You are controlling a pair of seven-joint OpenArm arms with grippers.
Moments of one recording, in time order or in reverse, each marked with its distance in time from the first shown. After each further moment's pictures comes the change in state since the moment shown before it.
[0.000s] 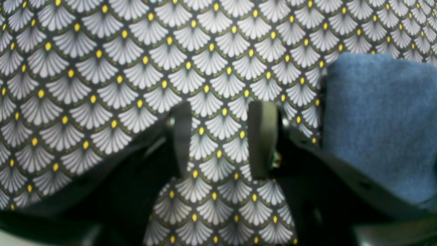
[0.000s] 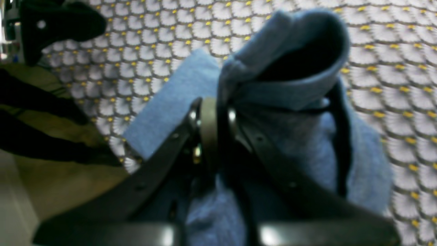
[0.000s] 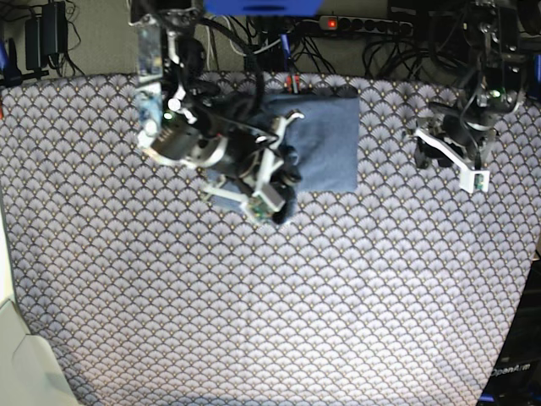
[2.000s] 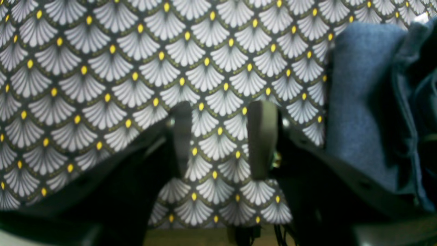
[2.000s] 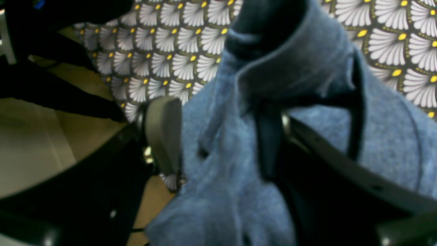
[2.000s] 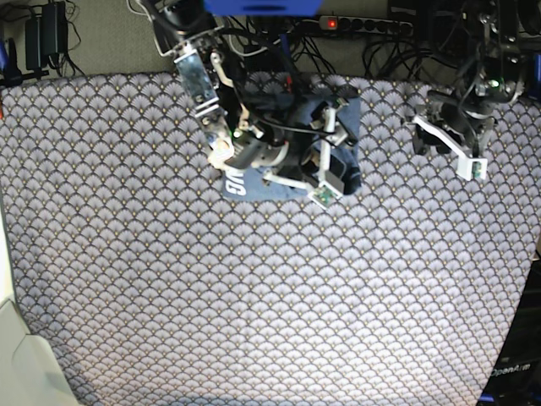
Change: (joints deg) left arm 3.1 0.0 -0.1 0.3 -0.4 0.0 0.0; right arm 6.4 -0.3 -13.8 -16.1 0.4 -7.9 0.3
